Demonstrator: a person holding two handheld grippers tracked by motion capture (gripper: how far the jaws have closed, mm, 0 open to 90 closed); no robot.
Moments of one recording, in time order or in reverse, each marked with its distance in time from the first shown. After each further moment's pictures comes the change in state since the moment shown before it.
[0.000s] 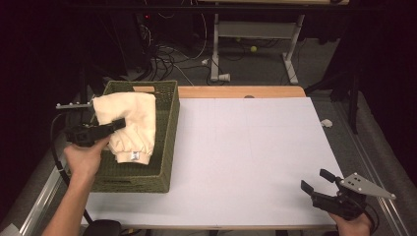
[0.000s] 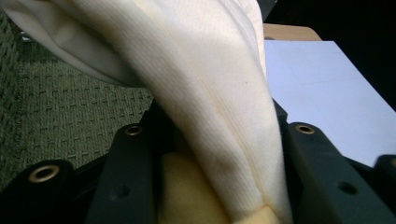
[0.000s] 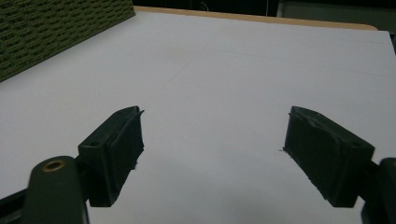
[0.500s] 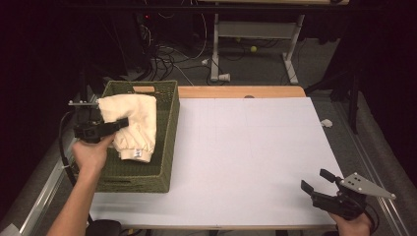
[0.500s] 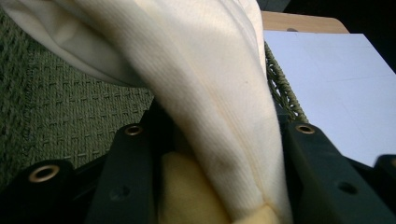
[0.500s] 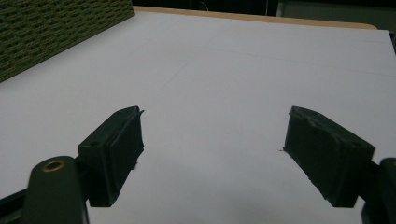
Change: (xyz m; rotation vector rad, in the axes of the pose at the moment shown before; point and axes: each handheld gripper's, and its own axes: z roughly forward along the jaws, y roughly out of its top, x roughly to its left) left arm 0.010 0.003 0.026 0.035 0.044 -0.027; right arm 0.000 0.000 0.000 0.002 -0.001 0.004
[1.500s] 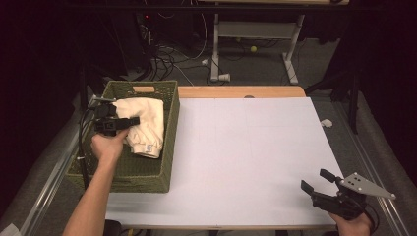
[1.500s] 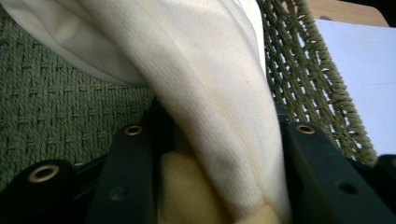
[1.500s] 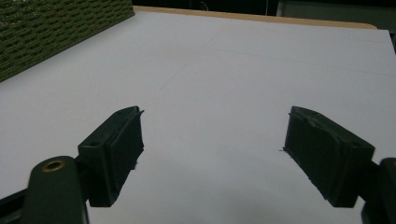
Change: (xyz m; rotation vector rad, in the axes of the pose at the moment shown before) left arm 0.011 0.010 0.062 0.102 0.044 -0.077; right arm 0.000 0.000 0.000 0.001 0.000 -0.001
